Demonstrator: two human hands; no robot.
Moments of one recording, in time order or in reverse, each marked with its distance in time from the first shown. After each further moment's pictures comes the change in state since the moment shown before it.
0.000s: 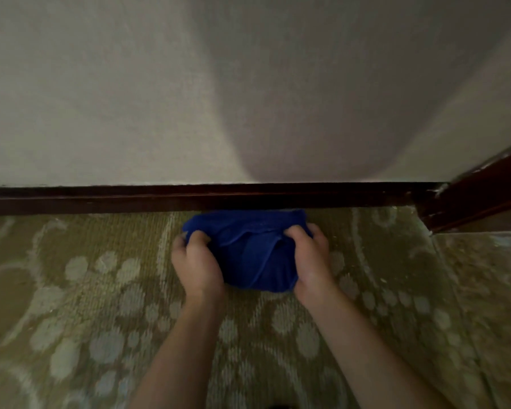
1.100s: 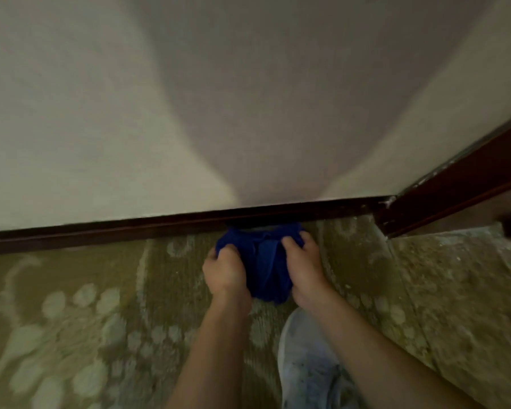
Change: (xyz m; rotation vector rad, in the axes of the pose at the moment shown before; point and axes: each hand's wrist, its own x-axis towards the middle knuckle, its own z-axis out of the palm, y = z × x) left_hand -0.054 0.027 0.062 0.019 -0.121 -0.372; right_hand 0.001 -0.027 -0.017 -0.168 0.121 -0.027
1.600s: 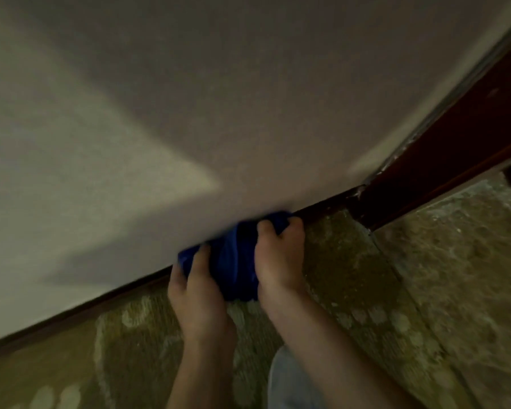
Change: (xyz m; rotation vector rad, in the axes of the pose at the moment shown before) left_hand -0.024 0.012 0.076 0.040 -0.149 0.282; right_hand 0.037 -0.072 -0.022 0.280 0.147 -0.089
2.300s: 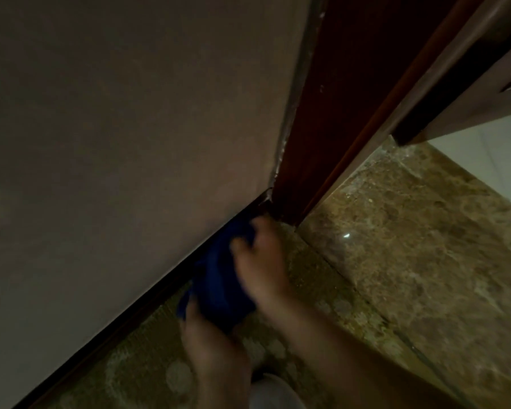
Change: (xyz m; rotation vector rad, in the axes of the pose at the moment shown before) left_hand -0.015 -0.076 0.083 -0.081 -0.080 -0.426; right_hand 0.059 0.001 -0.084 -0.240 0.062 -0.111
